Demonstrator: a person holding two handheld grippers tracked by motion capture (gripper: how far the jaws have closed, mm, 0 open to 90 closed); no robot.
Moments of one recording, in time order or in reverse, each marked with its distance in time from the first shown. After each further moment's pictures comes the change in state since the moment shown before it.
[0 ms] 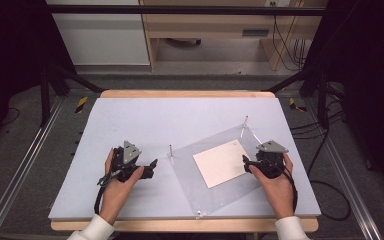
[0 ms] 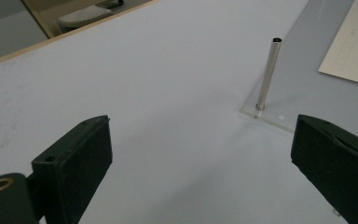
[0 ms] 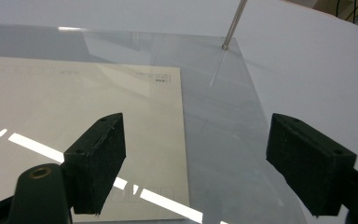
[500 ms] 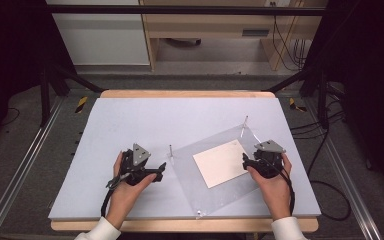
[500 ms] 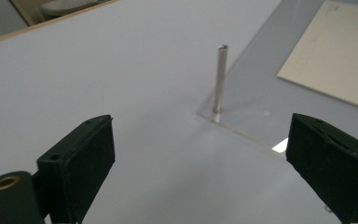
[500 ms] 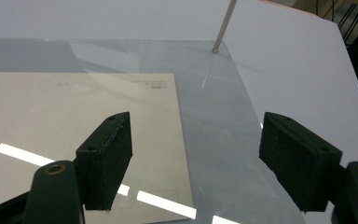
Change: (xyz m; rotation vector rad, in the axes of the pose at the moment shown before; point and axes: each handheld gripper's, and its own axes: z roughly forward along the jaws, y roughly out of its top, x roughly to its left) left arm -0.031 0.012 0.000 0.020 -0.065 -0.073; right arm 0.010 0.007 -0.006 0.005 -0.062 0.042
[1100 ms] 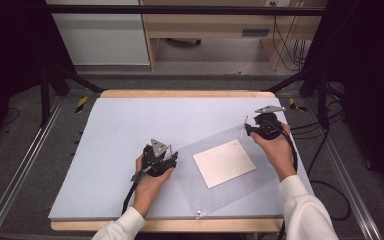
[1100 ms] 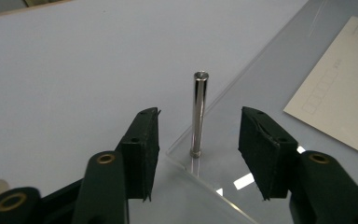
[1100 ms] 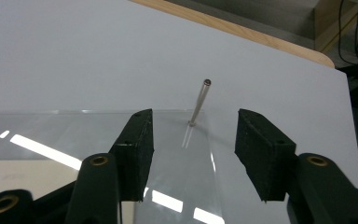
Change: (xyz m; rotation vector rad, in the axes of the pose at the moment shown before) left arm -0.024 0.008 0.058 -0.007 0.068 -0.058; right arm -0.044 0.080 0.053 0.046 0.073 -0.030
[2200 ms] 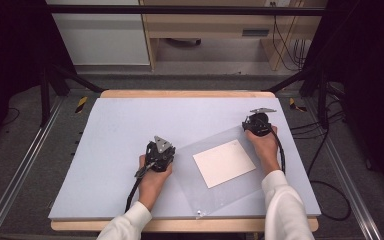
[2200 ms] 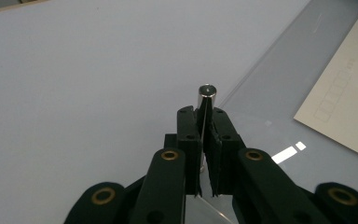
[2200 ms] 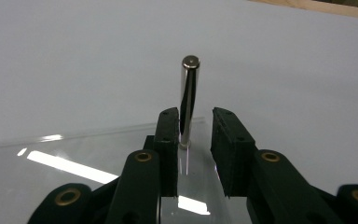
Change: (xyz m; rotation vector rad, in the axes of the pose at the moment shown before) left arm 0.003 0.004 0.015 0.024 -0.014 -0.002; right arm -0.016 -0.021 0.089 -0.001 0.035 0.132
